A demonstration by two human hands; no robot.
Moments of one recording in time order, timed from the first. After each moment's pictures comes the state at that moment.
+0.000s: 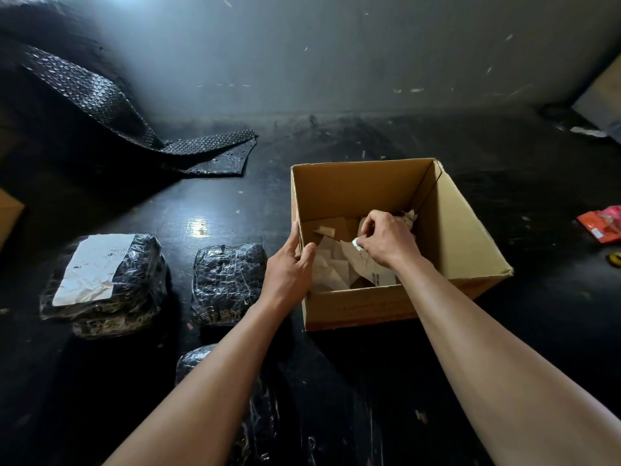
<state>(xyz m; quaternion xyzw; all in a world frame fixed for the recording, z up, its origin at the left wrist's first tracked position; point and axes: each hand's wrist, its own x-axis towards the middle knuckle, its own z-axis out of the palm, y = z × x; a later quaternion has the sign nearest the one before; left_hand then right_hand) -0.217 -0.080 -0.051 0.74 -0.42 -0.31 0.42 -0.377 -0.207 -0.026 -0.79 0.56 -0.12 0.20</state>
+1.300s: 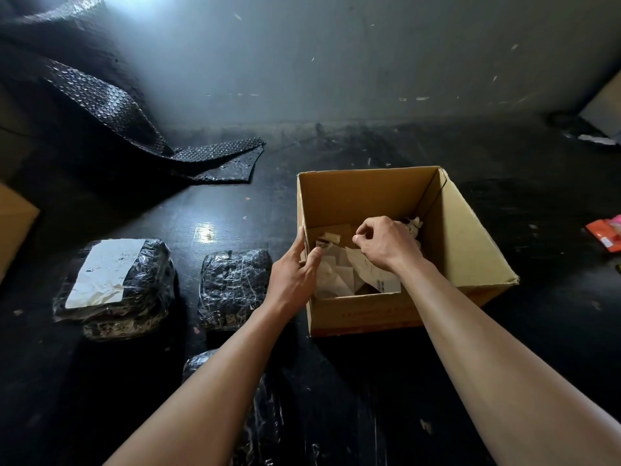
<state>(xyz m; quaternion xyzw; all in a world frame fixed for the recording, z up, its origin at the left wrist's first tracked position) -0.216 -0.079 -0.046 0.73 -0.44 -0.30 0.43 -0.368 -0.197 -0.005 -0.81 0.54 -0.11 0.20</state>
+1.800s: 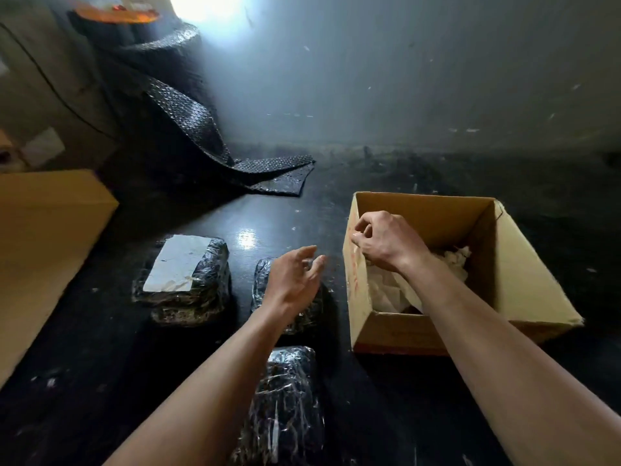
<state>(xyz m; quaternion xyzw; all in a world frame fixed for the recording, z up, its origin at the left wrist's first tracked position) -0.139 -0.028 -0.016 0.78 -0.43 -0.21 0.41 -0.277 -0.163 0.049 -0.87 0.44 -0.10 0.19</state>
